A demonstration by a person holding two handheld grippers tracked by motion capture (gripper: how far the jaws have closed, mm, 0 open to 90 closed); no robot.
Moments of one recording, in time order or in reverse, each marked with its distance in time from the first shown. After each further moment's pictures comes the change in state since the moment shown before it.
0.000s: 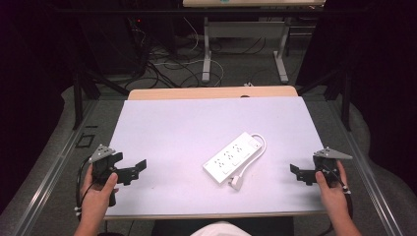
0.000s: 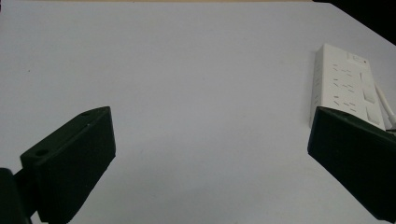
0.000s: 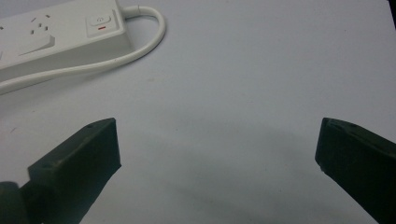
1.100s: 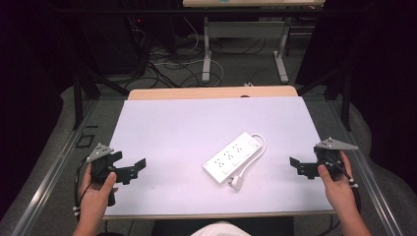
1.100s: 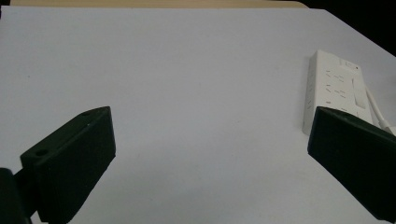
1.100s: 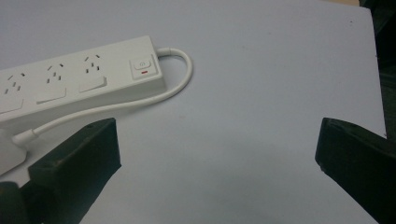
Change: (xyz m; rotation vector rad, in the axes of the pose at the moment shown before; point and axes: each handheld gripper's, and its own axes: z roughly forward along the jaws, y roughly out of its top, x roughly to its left) left arm -0.003 0.005 -0.005 -0.010 -0.009 -0.008; right arm 0.020 0.041 -0.030 -0.019 0.021 -0.054
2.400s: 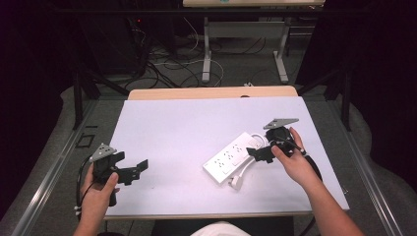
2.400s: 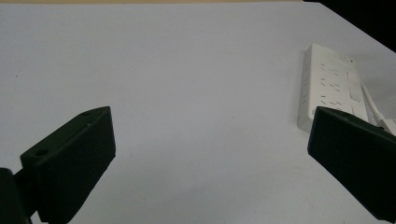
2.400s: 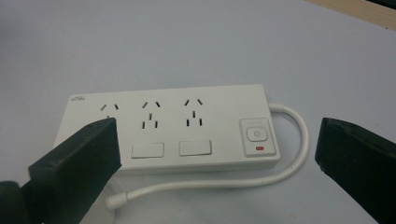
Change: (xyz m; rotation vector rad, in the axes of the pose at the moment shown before) left arm -0.003 0.000 0.002 0.015 -0.019 0.017; right arm 0.087 0.074 0.066 0.112 0.209 -0.190
